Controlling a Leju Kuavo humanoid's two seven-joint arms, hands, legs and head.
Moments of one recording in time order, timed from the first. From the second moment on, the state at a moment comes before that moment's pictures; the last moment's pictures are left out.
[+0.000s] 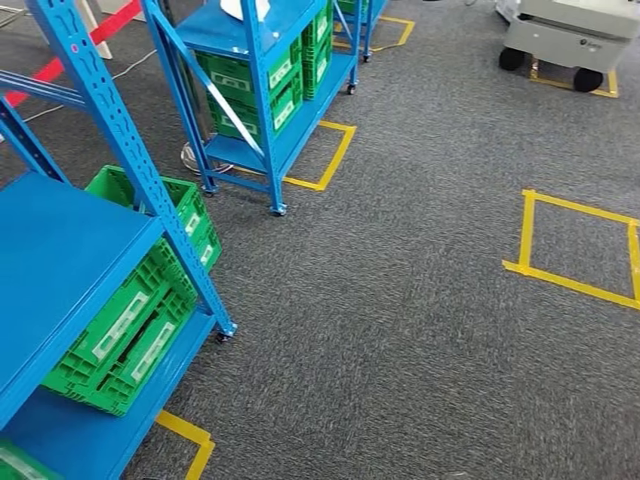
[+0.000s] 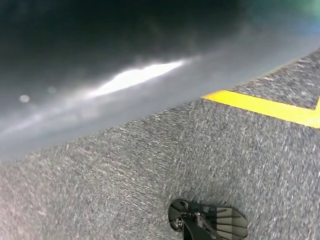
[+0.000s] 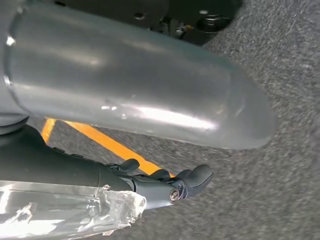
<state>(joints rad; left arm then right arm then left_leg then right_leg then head) -0.02 -0.11 0.68 -0.22 -0.54 0.28 -0.33 -0.03 0.24 -1.29 -0.23 1.34 -0.11 -0.44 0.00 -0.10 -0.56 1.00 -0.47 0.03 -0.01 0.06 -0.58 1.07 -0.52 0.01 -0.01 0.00</state>
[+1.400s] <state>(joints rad) -0.02 -0.11 0.68 -0.22 -0.55 0.29 -0.34 -0.02 0.24 -1.29 -0.23 1.35 -0.11 -0.46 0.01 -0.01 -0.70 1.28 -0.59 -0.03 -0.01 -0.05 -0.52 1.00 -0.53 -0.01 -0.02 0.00</state>
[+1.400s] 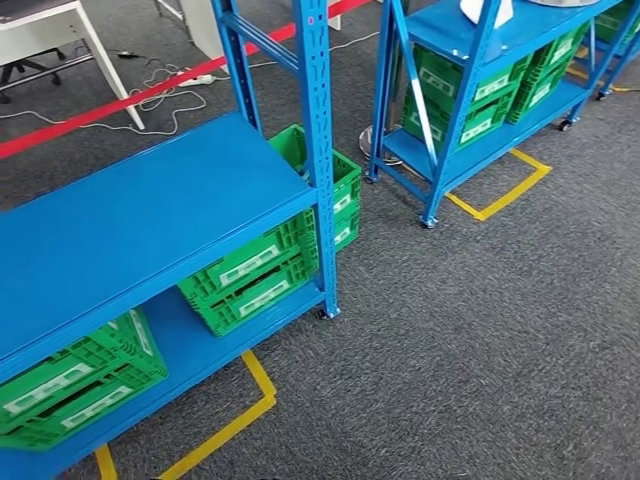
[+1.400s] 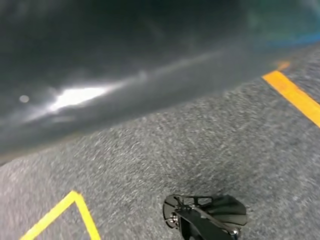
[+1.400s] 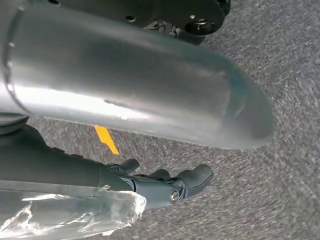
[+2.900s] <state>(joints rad) -0.02 -0.11 0.69 -0.22 -0.57 0.30 -0.34 -0.03 0.25 -1.29 -0.22 1.35 -0.12 -0.48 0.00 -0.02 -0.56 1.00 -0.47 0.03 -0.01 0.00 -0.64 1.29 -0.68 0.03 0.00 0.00</state>
